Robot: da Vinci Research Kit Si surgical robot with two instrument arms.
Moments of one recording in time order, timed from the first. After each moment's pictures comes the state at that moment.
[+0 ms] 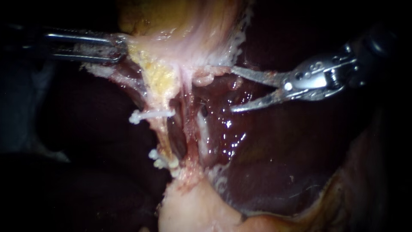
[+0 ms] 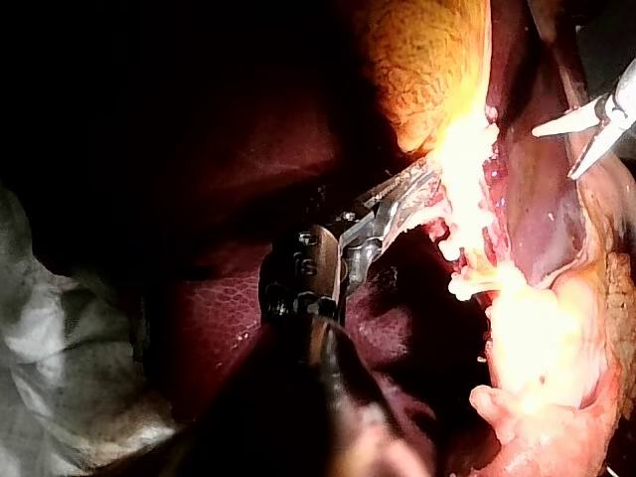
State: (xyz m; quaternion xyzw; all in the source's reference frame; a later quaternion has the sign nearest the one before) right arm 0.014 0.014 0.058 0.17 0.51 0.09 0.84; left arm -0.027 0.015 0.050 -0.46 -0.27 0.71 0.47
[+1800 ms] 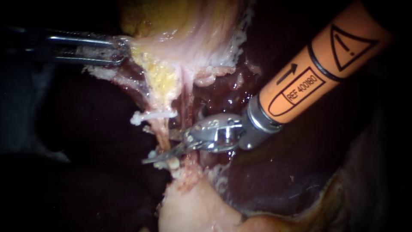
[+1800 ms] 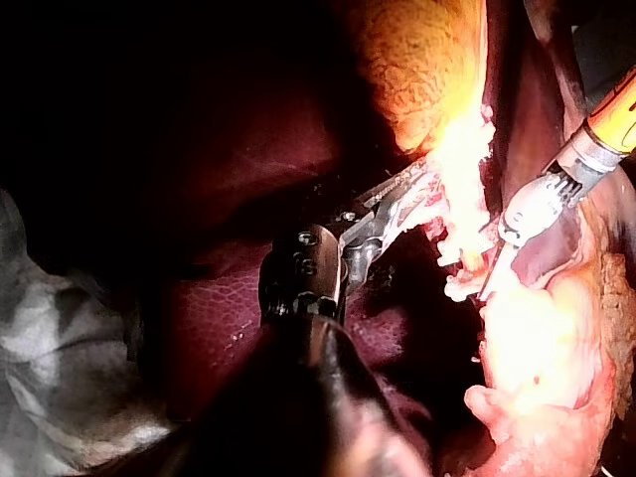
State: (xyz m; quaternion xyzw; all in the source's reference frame) right arm 0.030 0.006 0.069 0.32 0.50 0.10 0.79; left arm -0.027 0.014 0.050 -0.46 -0.27 0.70 0.47
